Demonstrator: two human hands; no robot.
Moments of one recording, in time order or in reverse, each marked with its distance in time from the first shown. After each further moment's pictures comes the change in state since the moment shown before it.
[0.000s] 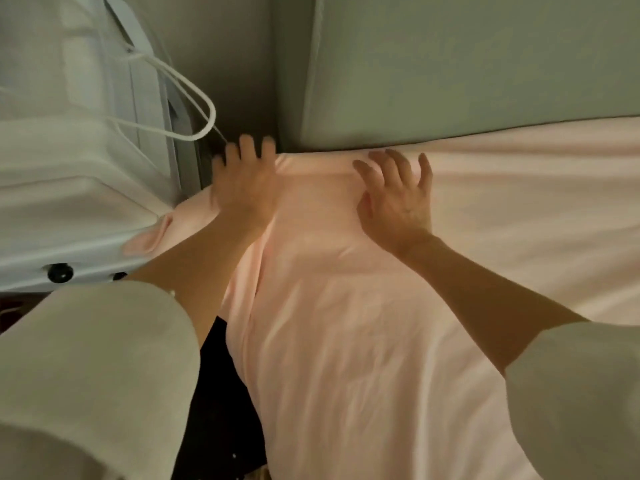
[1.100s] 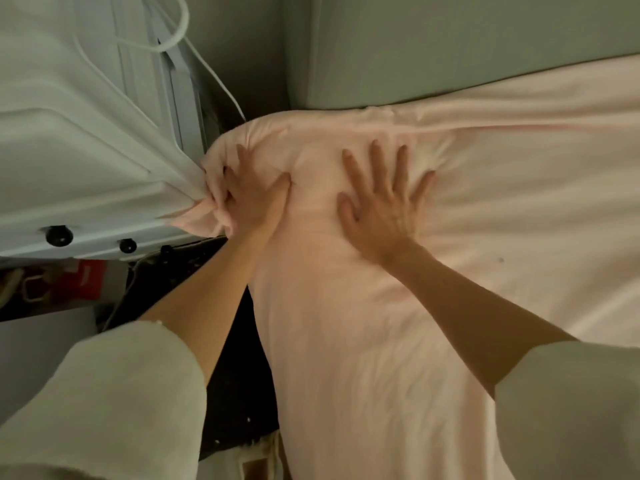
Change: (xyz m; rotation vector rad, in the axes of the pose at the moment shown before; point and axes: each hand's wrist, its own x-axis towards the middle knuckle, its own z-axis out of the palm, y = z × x) left_hand -0.036 0.001 0.086 -0.770 -0.056 -0.463; right_hand -0.042 -0.046 0.036 0.166 -0.312 0.156
